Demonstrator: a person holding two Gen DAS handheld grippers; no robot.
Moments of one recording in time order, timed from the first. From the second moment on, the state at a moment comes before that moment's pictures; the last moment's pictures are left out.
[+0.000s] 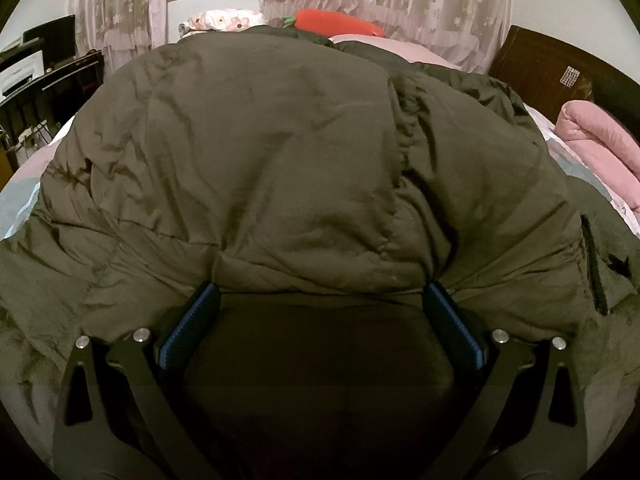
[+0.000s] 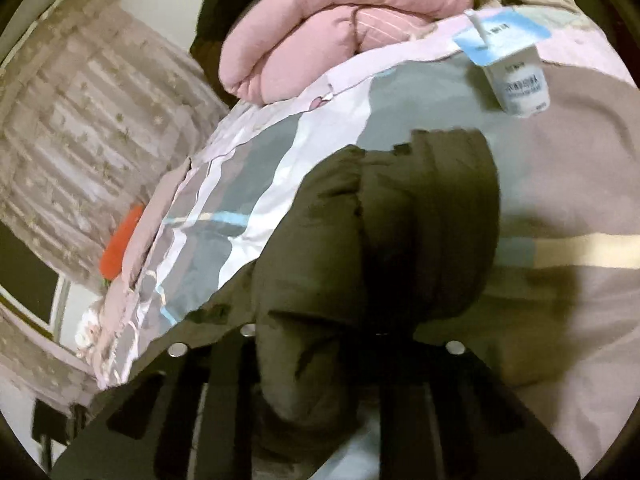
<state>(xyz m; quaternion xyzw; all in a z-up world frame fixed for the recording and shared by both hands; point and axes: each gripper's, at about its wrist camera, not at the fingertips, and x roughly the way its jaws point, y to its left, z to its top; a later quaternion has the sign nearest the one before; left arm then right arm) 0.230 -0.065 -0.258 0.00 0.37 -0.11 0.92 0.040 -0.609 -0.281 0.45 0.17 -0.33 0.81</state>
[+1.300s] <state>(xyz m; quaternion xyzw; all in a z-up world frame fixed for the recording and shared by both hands) 0.153 0.109 -0.248 -0.06 0.40 -0.06 0.91 0.174 -0.107 -0.218 0.17 0.47 0.28 0.82</state>
